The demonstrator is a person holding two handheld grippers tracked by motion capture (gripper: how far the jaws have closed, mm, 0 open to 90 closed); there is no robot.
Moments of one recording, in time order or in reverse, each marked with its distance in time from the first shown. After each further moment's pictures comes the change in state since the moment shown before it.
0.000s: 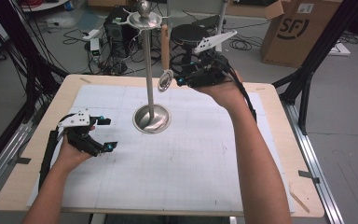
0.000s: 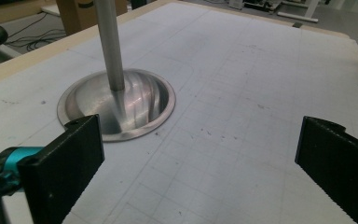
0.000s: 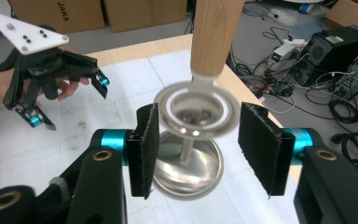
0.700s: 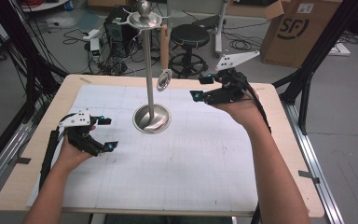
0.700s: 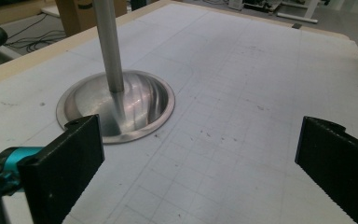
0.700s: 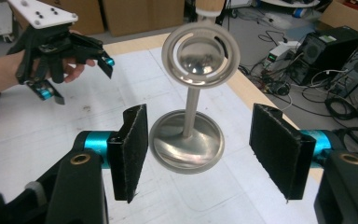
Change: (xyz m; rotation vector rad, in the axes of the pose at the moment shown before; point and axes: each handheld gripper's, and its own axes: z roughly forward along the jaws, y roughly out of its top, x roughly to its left) left arm 0.001 0.000 0.002 -0.005 -0.002 -0.008; right arm 0.008 -0.050 -0.032 -0.042 -0.008 0.019
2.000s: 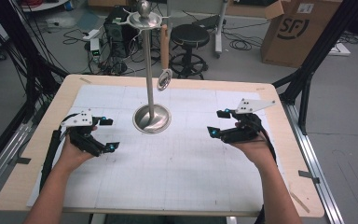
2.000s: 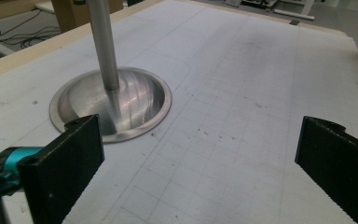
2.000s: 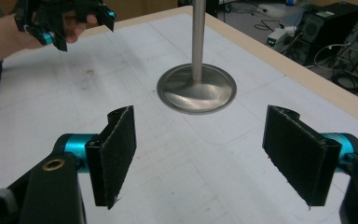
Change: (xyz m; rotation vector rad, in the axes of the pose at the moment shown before) left arm -0.002 0.000 0.004 0.021 -0.010 -0.001; right arm 0.019 -0.120 -0.013 -0.044 -0.028 0.107
